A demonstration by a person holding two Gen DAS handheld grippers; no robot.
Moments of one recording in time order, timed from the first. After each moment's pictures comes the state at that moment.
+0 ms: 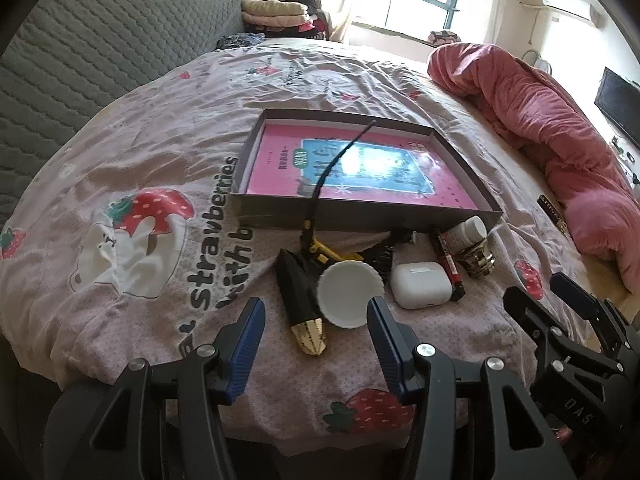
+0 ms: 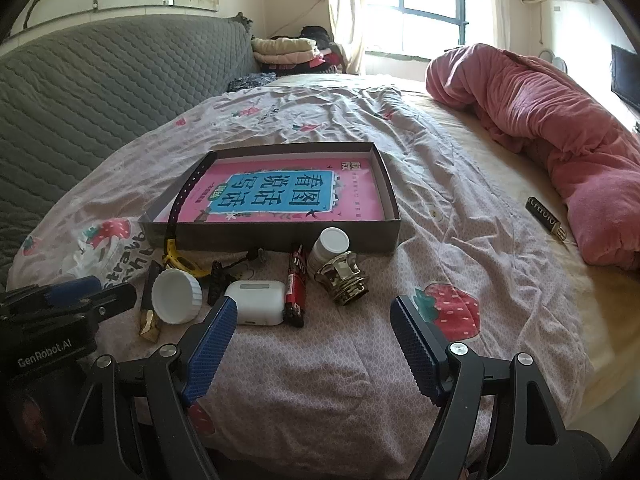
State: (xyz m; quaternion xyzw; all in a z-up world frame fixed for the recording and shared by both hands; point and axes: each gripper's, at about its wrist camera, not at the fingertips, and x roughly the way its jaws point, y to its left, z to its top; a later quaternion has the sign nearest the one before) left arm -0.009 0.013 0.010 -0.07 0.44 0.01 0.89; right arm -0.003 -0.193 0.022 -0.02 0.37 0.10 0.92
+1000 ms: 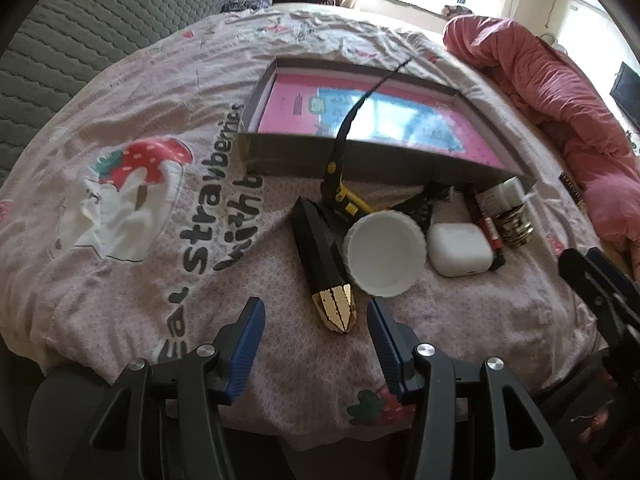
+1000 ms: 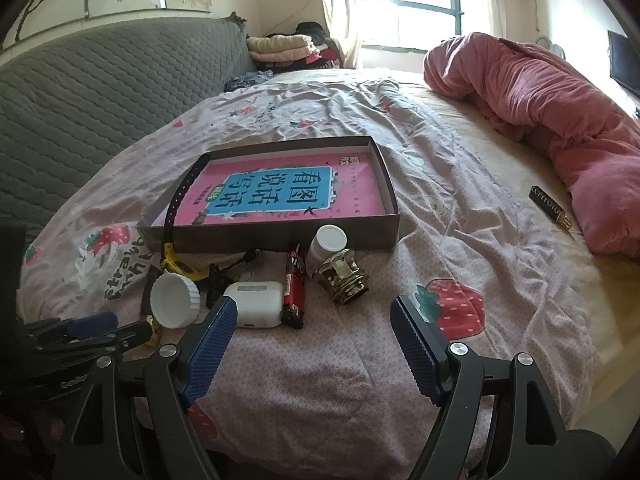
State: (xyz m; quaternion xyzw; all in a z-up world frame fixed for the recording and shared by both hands) left arm 0.007 0.021 -0.035 -0.08 0.50 0.02 0.86; right arm 0.005 -0.198 0.016 -0.01 0.38 0.10 0.92
